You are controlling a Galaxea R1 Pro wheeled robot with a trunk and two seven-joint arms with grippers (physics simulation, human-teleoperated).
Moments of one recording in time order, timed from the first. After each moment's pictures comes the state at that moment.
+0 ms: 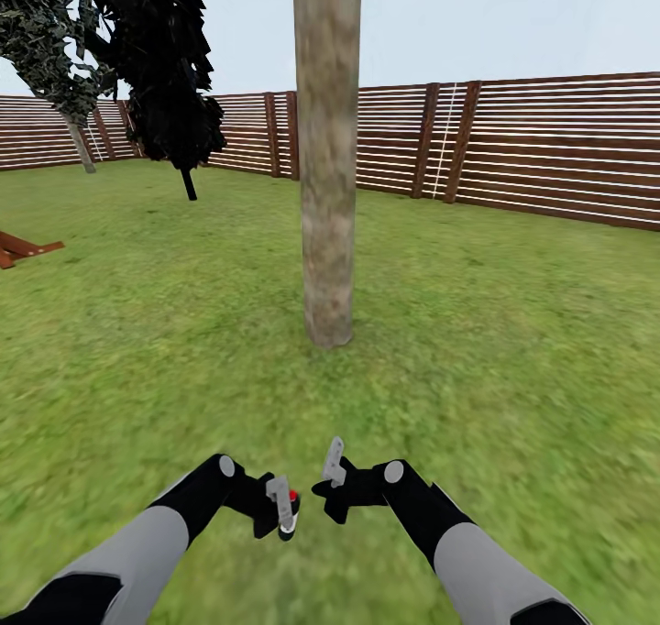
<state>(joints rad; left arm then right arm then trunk) -0.78 -0.04 -0.05 -0.36 -0.90 -0.06 -0.95 -0.71 0.17 0.19 -0.48 0.62 -0.11 0.78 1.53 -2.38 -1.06</state>
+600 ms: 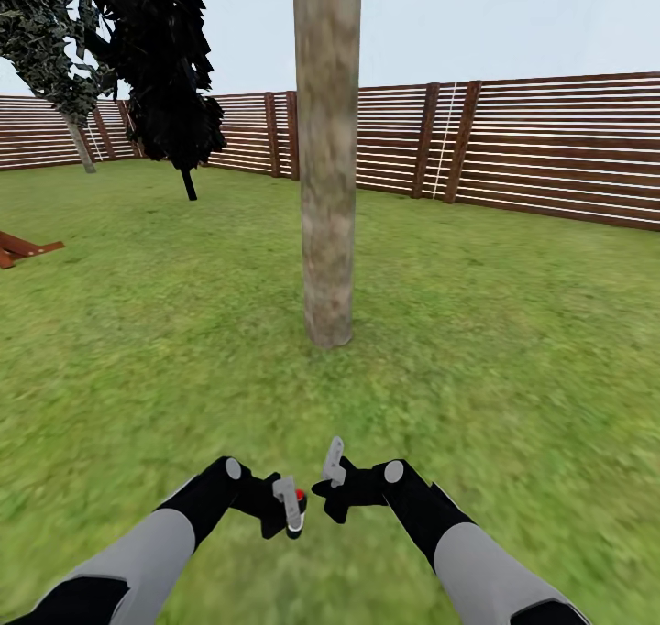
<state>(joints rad) -0.77 -0.07 -0.04 -0.36 -0.90 -0.06 -0.91 -0.71 0.17 0.19 -0.48 0.62 -0.11 0.78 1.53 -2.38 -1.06</state>
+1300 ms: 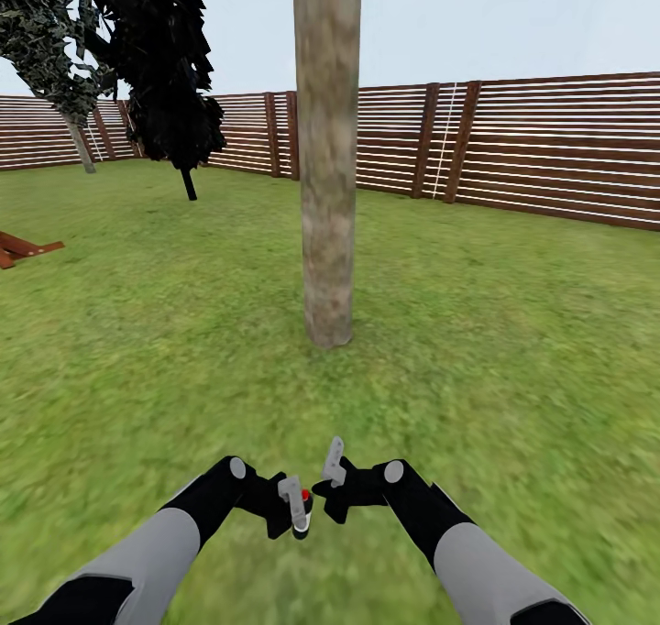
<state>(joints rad) -0.77 -0.09 -0.04 -0.36 -0.89 -0.07 -0.92 -0.71 0.17 0.19 -0.48 0.62 -0.11 0.78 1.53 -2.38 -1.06</state>
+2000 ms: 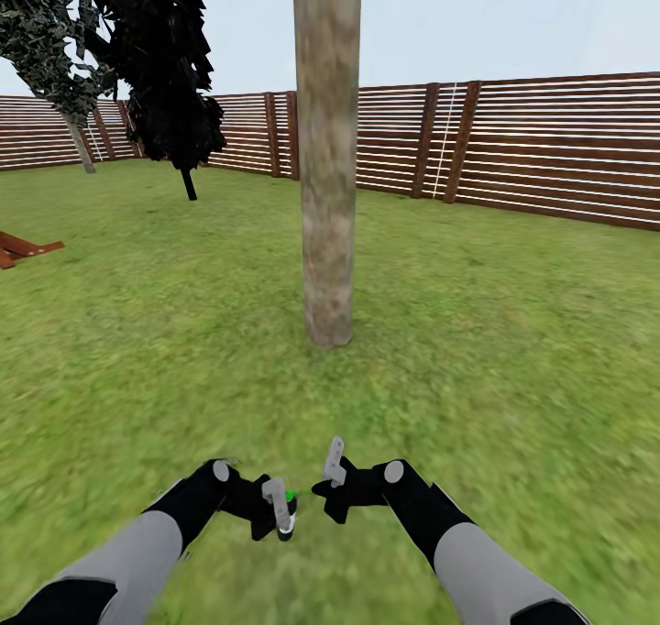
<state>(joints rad) -0.76 -0.03 -0.06 -0.35 -0.84 -0.07 -0.92 -0.71 0.17 0.19 -0.48 0.62 -0.11 0.78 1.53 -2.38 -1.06</state>
